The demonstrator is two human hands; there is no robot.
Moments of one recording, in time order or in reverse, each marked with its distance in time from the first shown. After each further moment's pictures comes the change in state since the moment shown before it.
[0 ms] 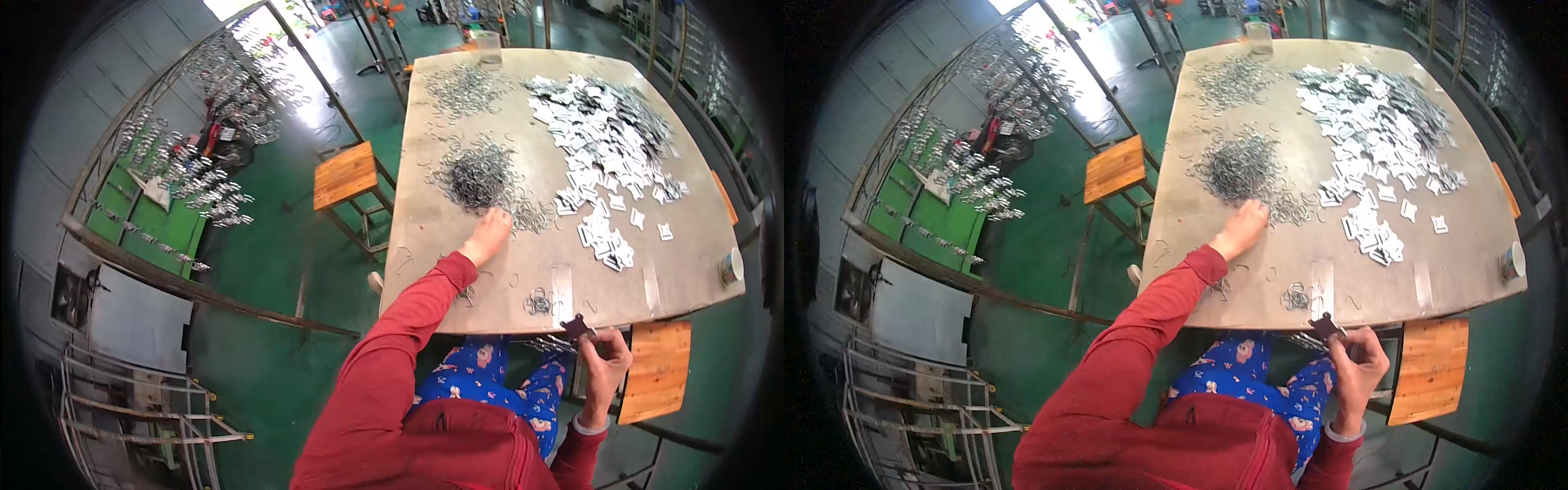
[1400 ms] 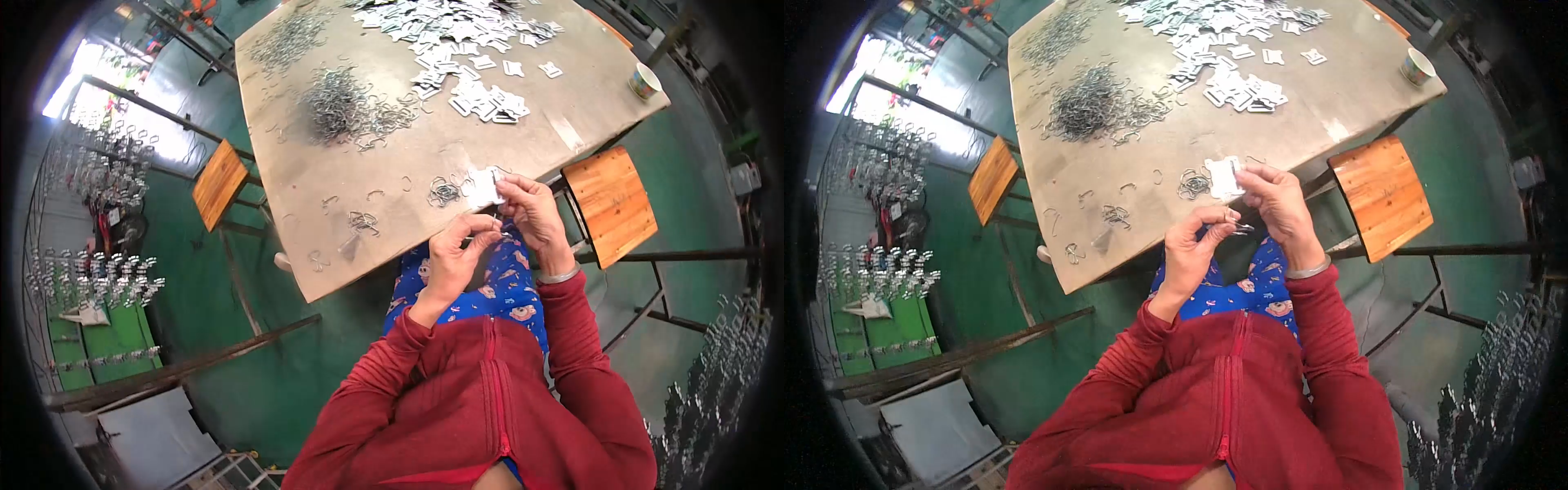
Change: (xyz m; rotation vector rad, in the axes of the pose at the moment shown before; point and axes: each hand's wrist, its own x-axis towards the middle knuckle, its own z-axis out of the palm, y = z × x) left_hand -0.116 0.213 -0.098 -1.395 -0.008 -0.205; right_hand 0.022 0.051 -0.002 0.580 -0.019 0.444
